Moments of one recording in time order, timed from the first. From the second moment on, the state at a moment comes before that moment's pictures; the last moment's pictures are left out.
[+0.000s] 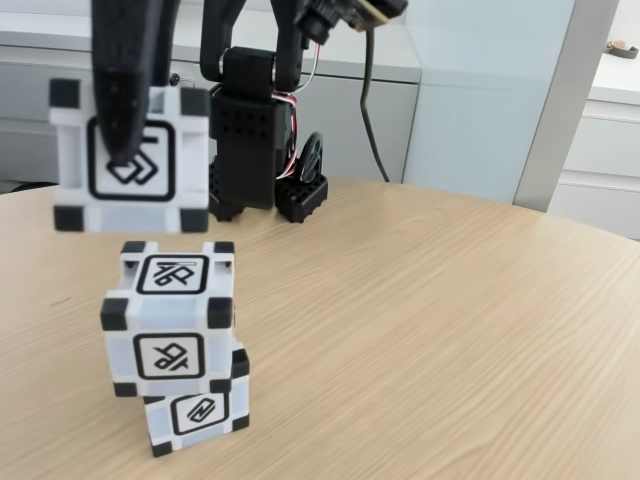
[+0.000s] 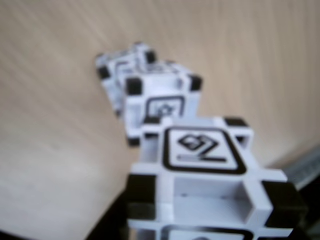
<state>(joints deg) 12.0 109.4 91.4 96.7 -15.4</state>
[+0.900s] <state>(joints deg) 11.2 104.2 90.5 99.0 -18.6</state>
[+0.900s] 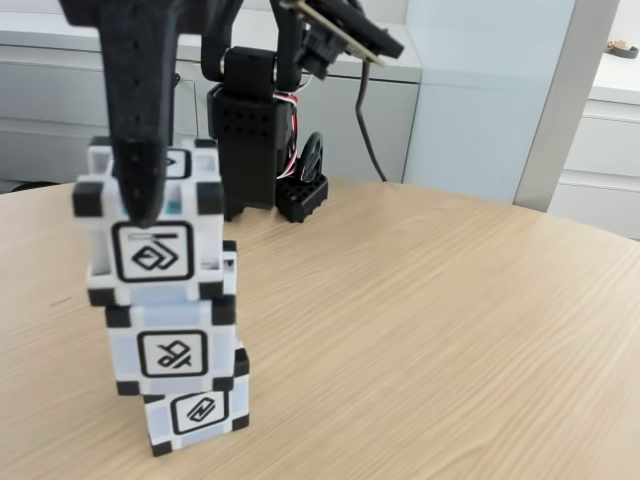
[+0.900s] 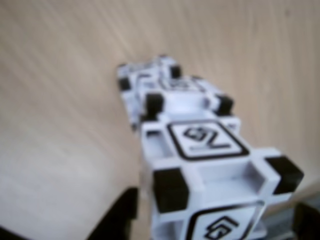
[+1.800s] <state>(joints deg) -9.3 164.2 145.5 71.9 -14.0</state>
